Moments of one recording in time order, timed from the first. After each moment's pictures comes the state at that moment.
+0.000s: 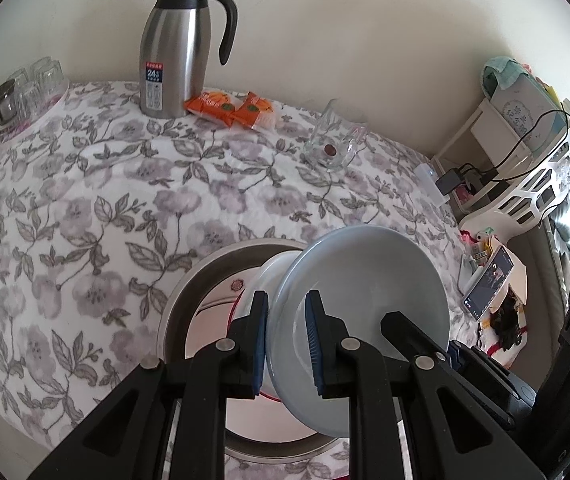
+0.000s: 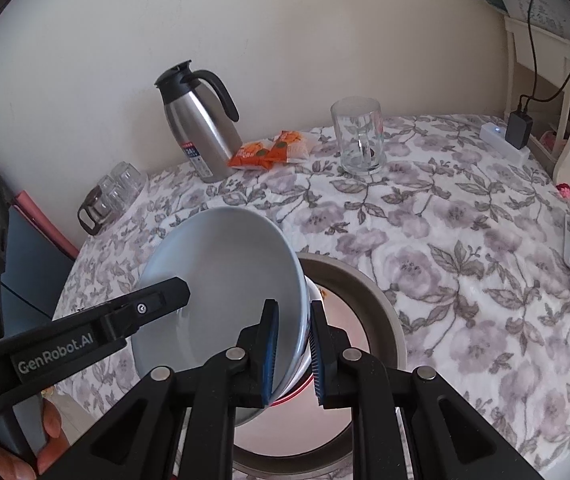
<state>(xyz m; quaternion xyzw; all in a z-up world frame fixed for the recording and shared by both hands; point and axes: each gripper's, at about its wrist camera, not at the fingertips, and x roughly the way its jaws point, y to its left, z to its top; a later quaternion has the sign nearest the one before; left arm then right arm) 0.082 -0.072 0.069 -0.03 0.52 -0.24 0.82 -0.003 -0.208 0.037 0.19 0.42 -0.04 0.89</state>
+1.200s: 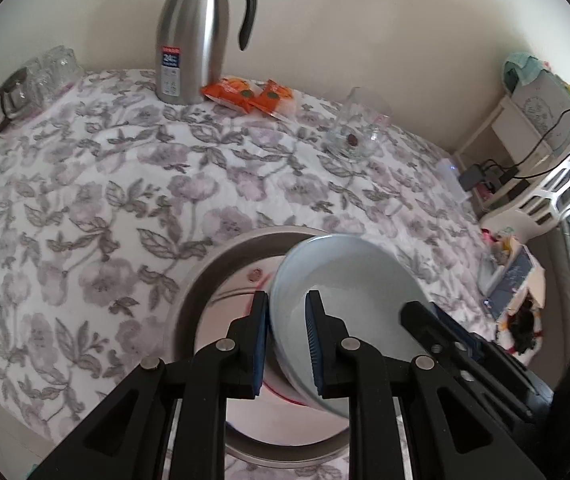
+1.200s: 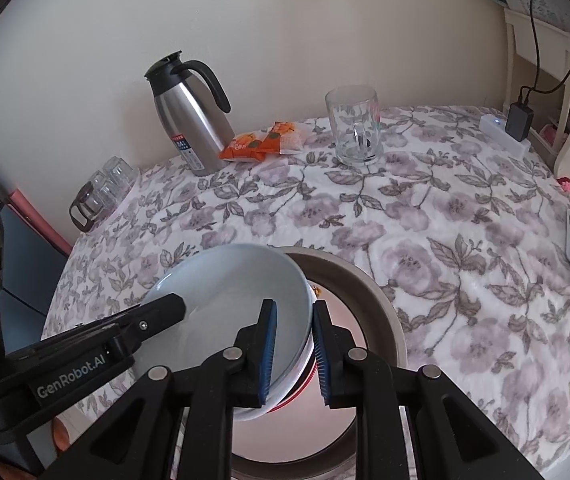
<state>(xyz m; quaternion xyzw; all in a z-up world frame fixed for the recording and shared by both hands) 0.085 -0.070 0.053 -0.02 0.53 -0.20 0.82 0.003 -0.209 0.030 0.19 0.43 -0.05 0.88</state>
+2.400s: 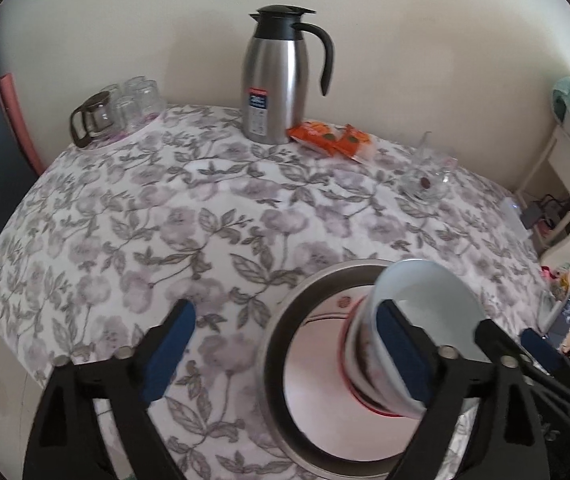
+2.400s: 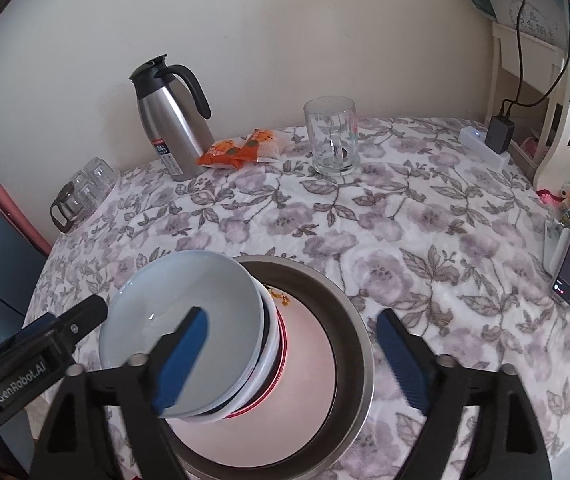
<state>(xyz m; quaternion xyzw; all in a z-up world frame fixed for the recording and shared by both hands) 0.068 -0.031 0.062 0.00 0.46 -0.07 0.89 0.000 -0.218 0.032 0.16 0.42 -0.08 0.89</state>
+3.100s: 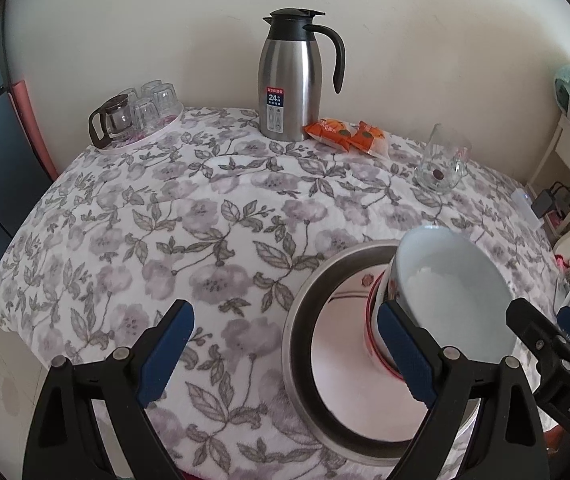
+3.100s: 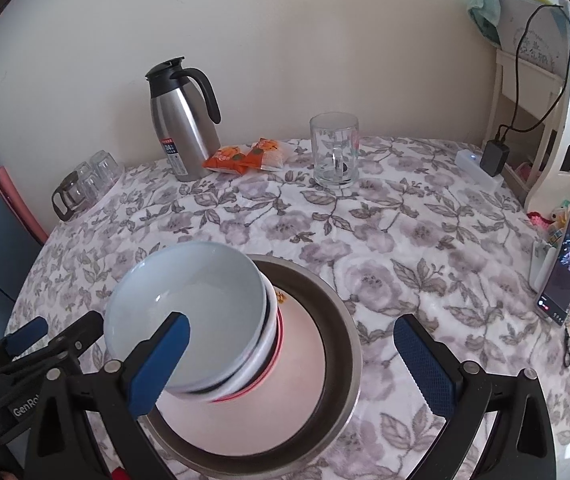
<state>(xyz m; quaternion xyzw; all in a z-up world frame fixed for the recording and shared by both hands) 0.039 -0.021 0.054 0.02 0.45 -0.05 0.89 -0.021 -0.206 0.040 0.11 0.41 -0.08 0.90</state>
